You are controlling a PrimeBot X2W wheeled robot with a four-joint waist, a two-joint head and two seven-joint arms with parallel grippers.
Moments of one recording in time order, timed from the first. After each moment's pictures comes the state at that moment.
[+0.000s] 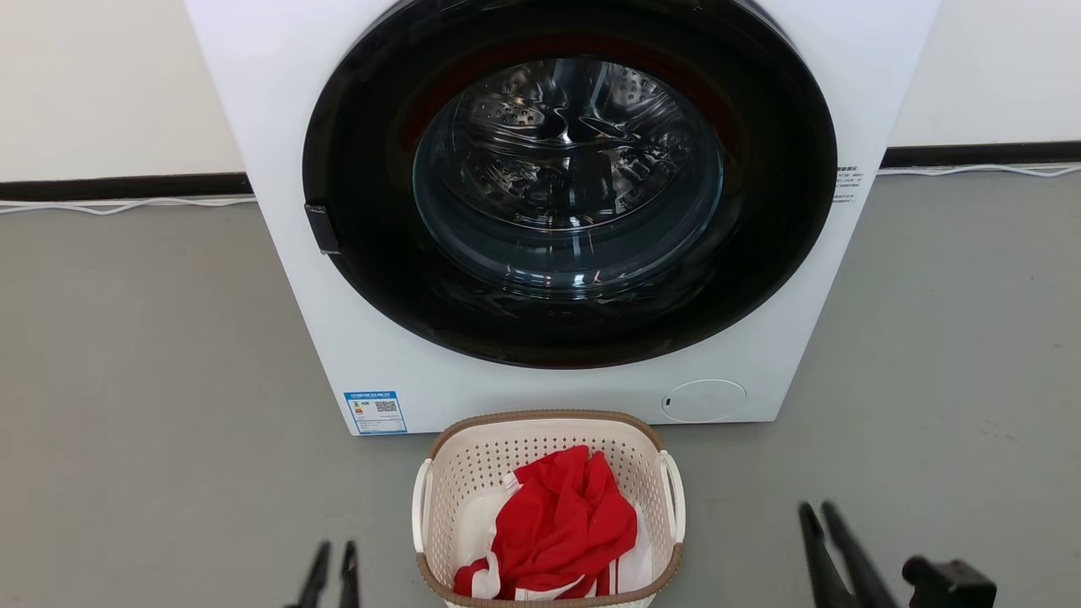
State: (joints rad) left arm 0.21 0.06 -0.13 0.11 -0.12 0.13 -0.26; right arm 0.07 -0.05 0.03 0.31 0.26 0.12 -0.25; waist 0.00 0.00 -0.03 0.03
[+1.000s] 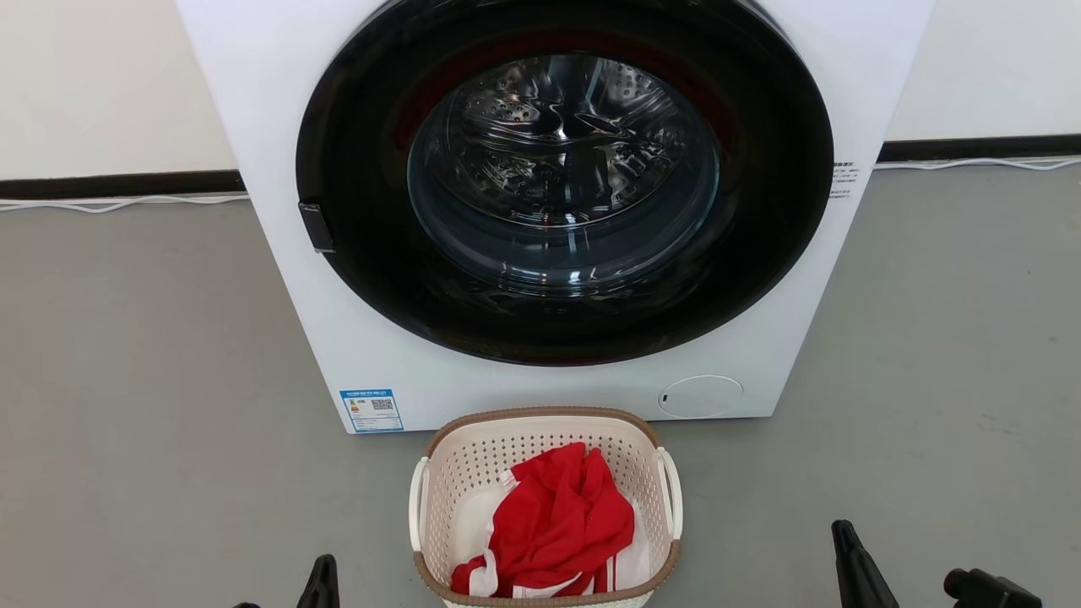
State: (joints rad) left arm 0.19 0.07 -0.11 0.17 -0.45 0.09 -0.19; right arm 0.09 -0.05 0.01 0.34 0.55 0.12 -0.17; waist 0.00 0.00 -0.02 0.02
